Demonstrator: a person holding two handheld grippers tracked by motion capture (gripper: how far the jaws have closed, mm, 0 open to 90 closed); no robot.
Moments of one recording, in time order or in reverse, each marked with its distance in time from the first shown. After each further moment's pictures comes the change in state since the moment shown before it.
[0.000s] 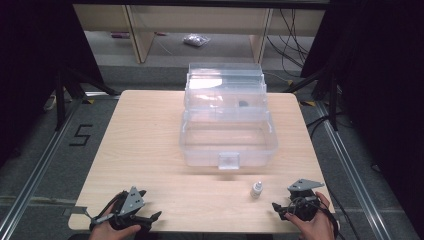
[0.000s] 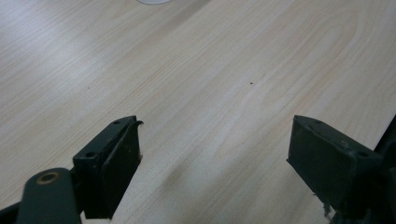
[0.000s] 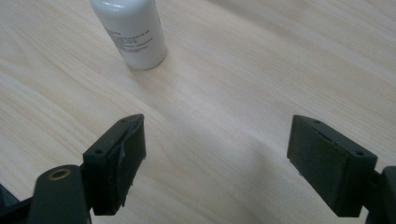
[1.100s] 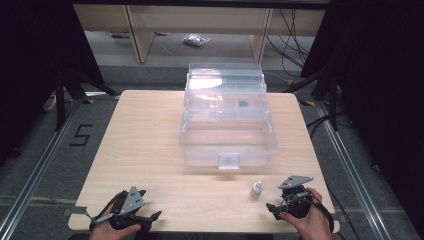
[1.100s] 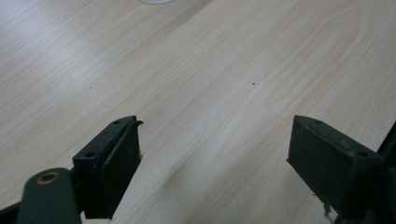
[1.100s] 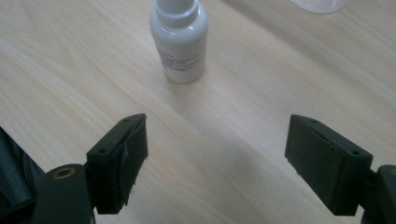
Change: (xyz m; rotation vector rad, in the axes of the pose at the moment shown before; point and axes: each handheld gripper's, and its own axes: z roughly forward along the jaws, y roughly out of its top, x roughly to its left) left arm 0.000 0.000 0.002 0.001 0.014 -0.015; right arm 0.019 0.023 -0.005 0.070 0.043 -0.075
